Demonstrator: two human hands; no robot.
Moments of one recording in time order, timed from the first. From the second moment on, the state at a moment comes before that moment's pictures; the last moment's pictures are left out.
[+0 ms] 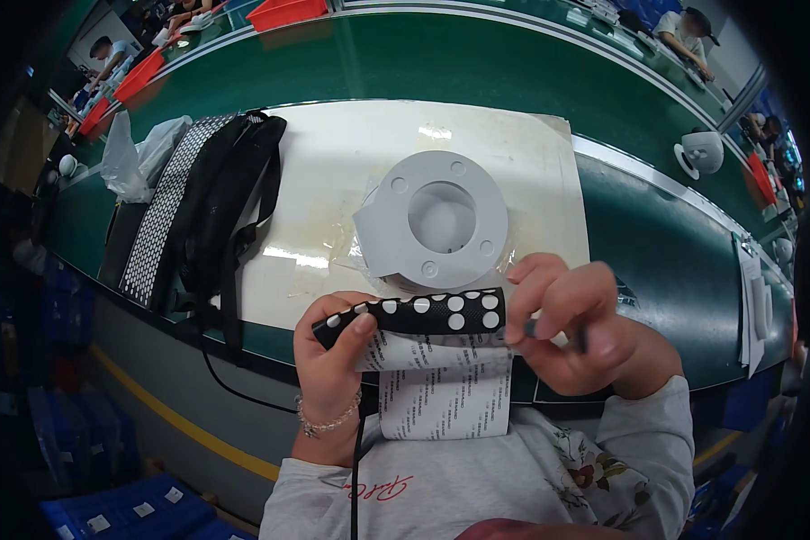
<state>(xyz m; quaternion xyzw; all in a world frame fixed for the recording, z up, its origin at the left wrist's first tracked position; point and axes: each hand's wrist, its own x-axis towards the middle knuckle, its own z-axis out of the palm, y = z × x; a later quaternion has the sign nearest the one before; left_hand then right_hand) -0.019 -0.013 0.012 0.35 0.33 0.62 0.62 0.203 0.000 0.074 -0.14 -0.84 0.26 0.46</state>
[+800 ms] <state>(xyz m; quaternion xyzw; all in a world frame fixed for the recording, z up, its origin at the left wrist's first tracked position) -0.013 0.001 0.004 0.76 0.30 0.54 0.22 0.191 0.076 0.091 -0.33 -0.69 0.43 0.48</state>
